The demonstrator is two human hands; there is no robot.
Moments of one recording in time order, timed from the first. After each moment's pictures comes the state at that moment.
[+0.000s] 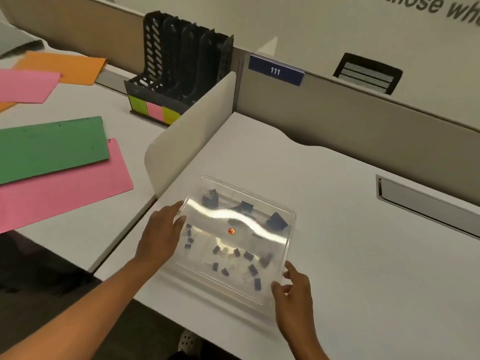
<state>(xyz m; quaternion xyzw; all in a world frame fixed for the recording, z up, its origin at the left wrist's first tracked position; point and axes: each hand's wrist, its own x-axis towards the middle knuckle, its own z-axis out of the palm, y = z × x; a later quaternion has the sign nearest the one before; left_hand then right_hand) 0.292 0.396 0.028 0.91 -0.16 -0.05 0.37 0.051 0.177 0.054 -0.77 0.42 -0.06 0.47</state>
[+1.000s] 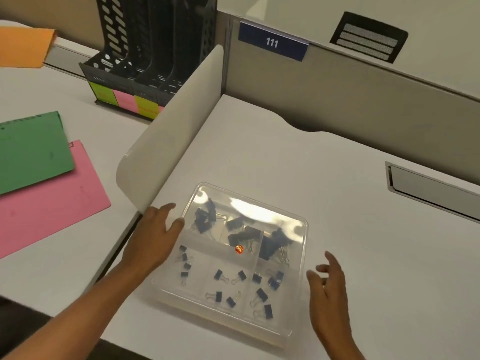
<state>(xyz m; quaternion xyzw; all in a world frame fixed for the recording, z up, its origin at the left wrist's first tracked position) 0.358 0.371 0.041 0.92 -0.12 -0.20 0.33 0.106 0.129 0.065 -0.75 0.51 -0.10 0.42</state>
